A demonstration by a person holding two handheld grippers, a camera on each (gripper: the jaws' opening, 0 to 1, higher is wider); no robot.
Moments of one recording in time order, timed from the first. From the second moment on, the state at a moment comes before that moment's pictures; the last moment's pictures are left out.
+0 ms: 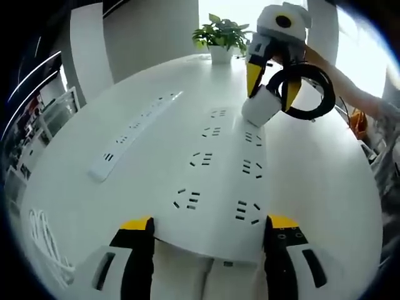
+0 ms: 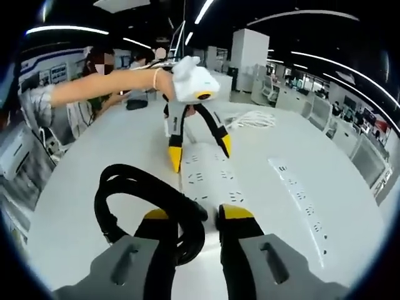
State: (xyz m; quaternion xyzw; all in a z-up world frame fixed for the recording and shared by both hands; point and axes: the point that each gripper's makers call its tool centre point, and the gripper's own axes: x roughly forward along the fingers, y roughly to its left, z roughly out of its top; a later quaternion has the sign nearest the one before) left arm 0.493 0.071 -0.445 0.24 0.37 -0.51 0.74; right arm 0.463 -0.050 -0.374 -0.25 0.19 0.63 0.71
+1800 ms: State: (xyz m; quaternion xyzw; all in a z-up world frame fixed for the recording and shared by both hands) left arm 0.473 0.072 -0.388 0.14 0.22 -0.51 0.82; right arm 0.466 -0.060 -0.354 -0.15 0.11 0.60 0.78
